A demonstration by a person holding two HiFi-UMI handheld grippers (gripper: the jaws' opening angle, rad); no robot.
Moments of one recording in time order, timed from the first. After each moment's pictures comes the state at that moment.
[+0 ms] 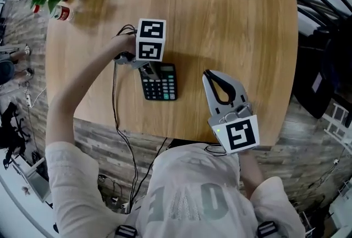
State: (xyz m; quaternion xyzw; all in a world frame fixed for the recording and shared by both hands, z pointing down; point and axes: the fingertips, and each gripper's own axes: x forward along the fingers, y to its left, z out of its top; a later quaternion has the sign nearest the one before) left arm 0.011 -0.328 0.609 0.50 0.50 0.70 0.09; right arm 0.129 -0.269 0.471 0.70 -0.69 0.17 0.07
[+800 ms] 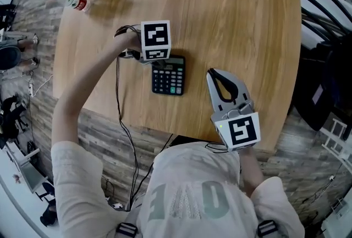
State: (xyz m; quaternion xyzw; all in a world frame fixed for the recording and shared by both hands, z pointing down) left arm 0.038 -0.373 0.608 0.63 0.34 0.69 -0.07; right arm 0.117 -0.266 0.459 0.69 -0.71 0.15 0.07
